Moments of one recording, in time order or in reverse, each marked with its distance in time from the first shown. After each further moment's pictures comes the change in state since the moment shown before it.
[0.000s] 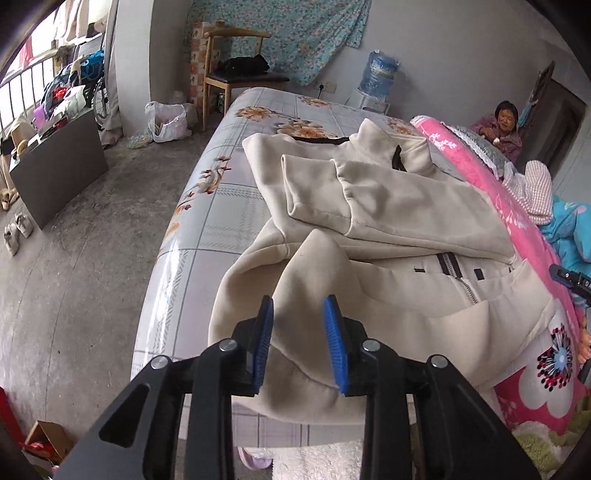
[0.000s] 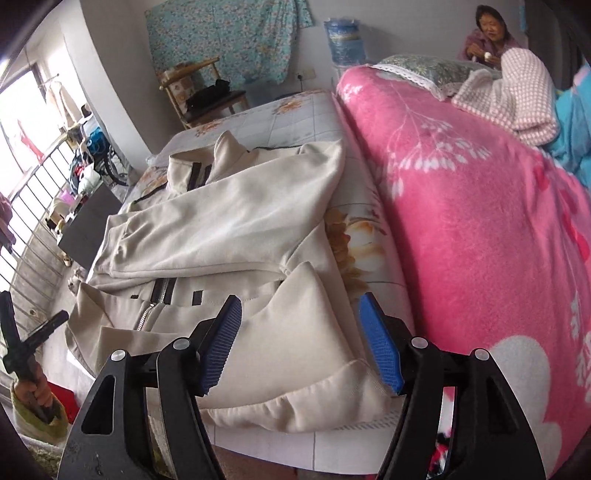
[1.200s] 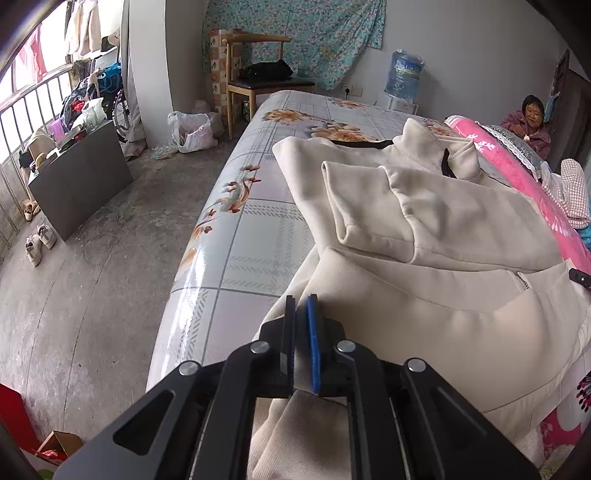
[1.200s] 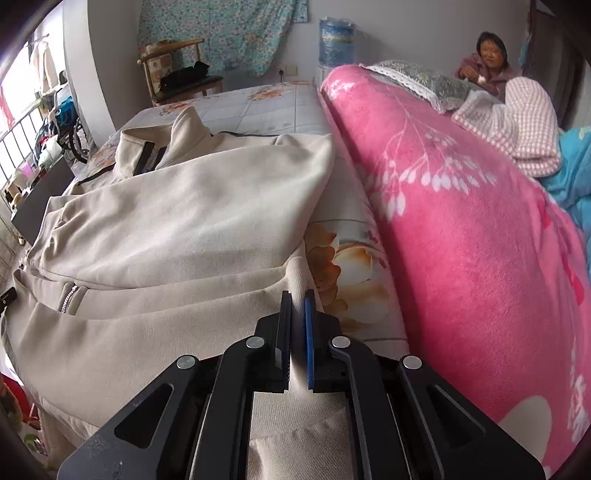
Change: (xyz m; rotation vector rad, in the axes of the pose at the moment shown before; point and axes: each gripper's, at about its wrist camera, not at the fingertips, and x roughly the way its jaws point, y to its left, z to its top) left arm 0.040 0.022 0.015 -0.010 -0.041 0.121; right arm 0.060 0.002 0.012 -0.042 0.005 -0.187
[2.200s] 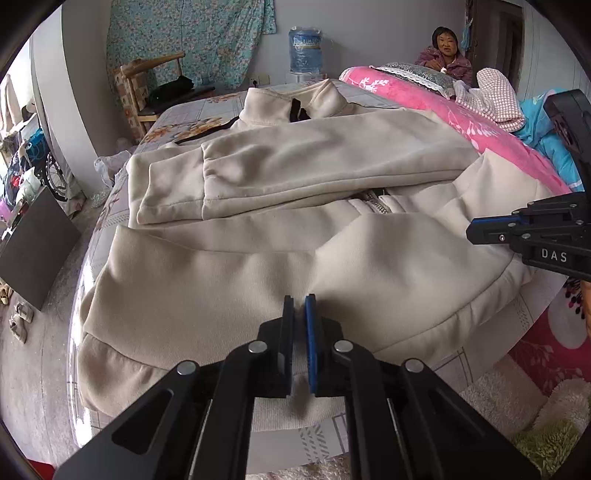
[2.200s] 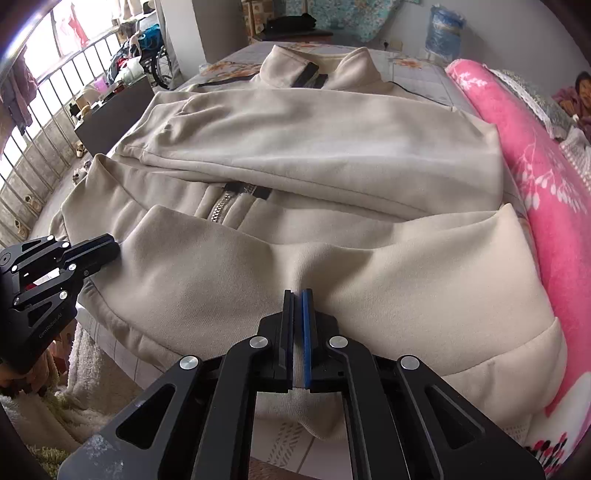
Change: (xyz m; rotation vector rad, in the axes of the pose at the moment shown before) left arm -0.021 -0.135 -0.053 0.324 0.012 -0.115; right arm -0.016 0.128 -0.052 -0.275 0.141 0.208
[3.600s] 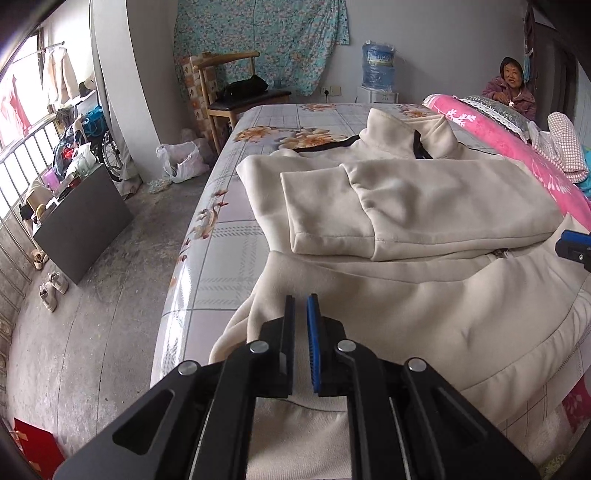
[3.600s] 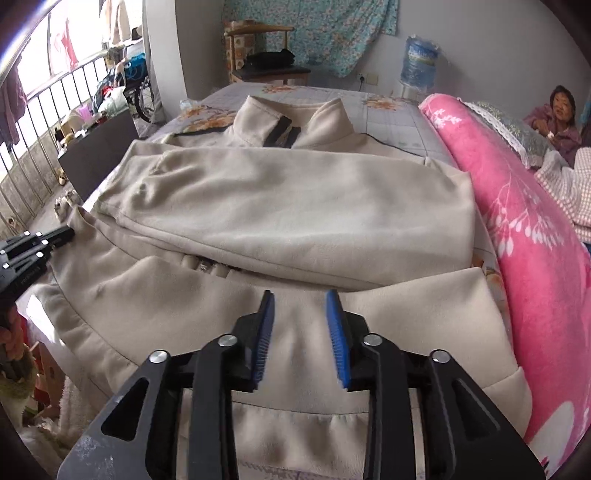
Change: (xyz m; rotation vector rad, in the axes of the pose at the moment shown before) left arm 0.009 0.105 0.019 -0.159 -0.011 0.171; right arm -0.016 -0.009 0.034 0.034 -0.164 -0.053
